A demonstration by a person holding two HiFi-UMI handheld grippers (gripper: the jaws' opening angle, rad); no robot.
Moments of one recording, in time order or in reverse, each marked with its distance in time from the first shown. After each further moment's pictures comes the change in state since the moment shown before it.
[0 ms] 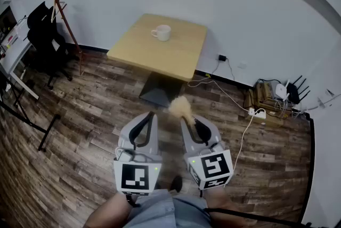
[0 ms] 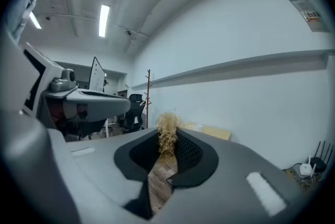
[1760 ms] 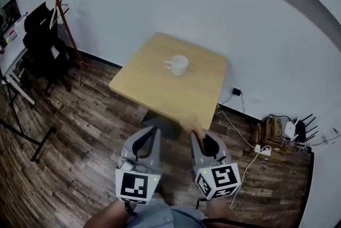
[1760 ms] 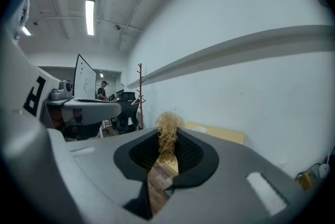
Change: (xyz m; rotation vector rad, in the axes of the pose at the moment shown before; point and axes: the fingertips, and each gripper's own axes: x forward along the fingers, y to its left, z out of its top) left arm 0.200 0.145 -0.029 -0.042 -0.001 -0.003; right arm 0.232 -0.089 0.006 0.068 0.046 0.020
